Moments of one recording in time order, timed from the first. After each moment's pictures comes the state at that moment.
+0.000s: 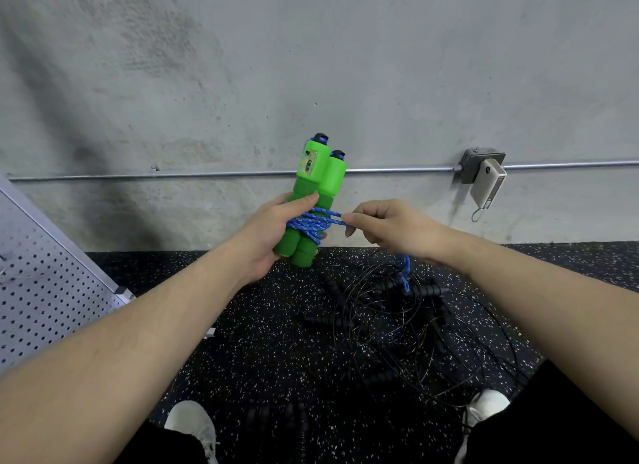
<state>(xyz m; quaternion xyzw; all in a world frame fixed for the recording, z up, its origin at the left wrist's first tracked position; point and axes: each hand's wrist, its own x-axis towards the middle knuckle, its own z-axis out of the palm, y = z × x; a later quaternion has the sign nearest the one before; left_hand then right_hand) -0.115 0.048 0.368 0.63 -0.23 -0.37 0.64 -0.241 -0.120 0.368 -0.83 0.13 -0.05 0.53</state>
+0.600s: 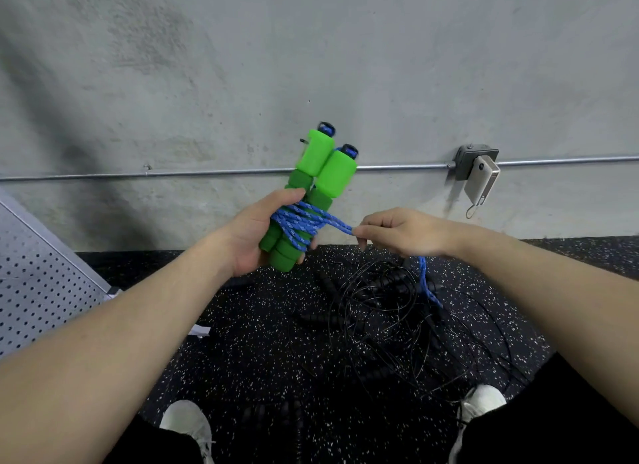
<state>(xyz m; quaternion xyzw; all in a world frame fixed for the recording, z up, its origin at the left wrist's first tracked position) -0.109 0.054 0.373 0.58 -0.25 -0.45 0.63 -0.256 -0.149 0.361 -0.90 0.09 0.05 0.42</state>
